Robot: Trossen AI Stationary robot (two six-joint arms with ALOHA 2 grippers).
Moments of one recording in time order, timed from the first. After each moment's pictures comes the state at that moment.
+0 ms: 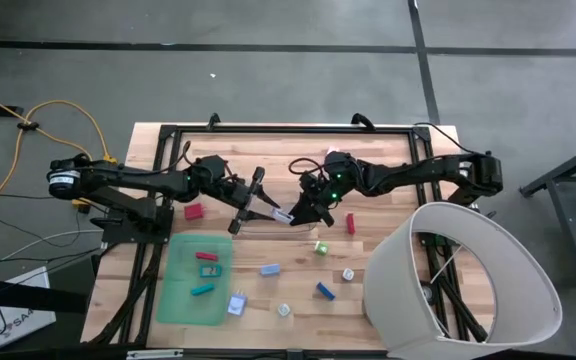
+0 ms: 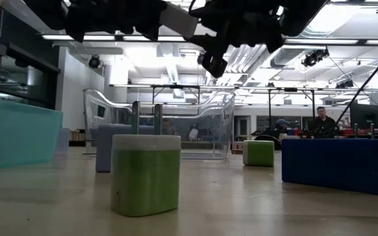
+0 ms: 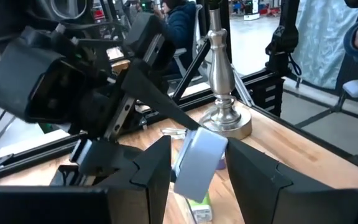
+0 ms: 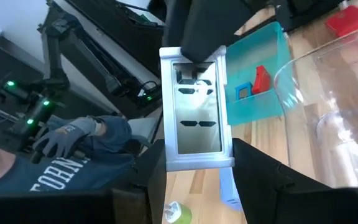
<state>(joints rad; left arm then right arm) 0.13 1.24 0.67 0.54 0.50 0.24 -0.16 1.61 0.95 0.40 -0.73 0.58</state>
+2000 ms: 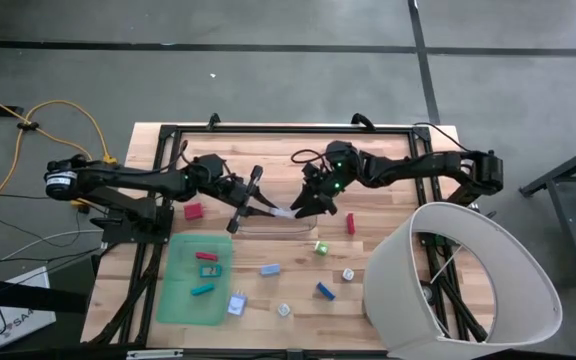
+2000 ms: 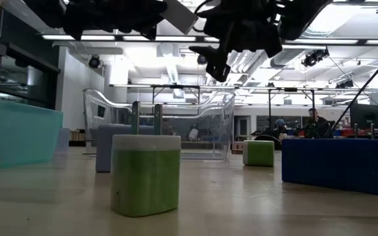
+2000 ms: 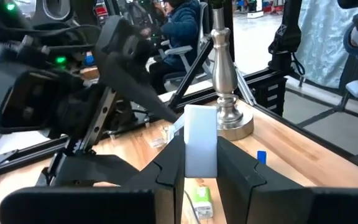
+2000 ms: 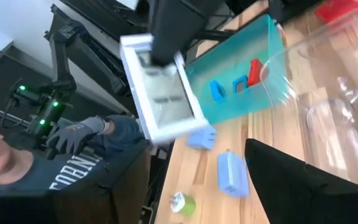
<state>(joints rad) 0.13 1.20 0.67 0.49 0.50 0.23 -0.26 1.61 0.95 0.34 -0.84 0.60</state>
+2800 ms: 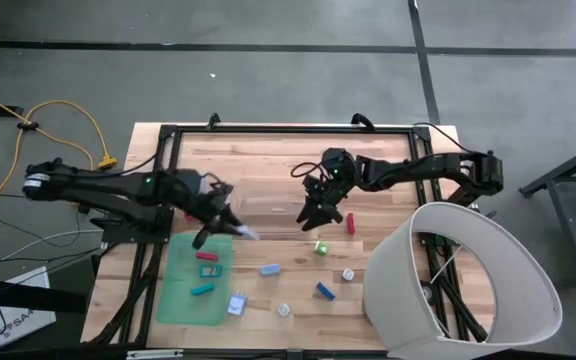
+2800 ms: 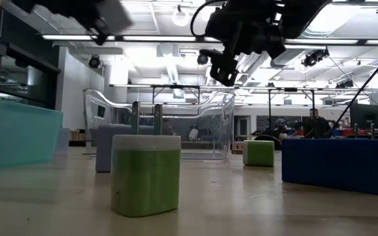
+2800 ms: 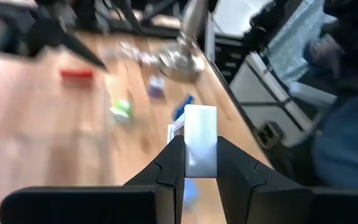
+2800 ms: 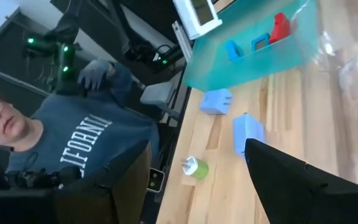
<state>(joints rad) -0.06 0.85 0.67 -0.16 0.33 -0.19 -0.21 1.61 0.95 0.23 -0.91 0.53</state>
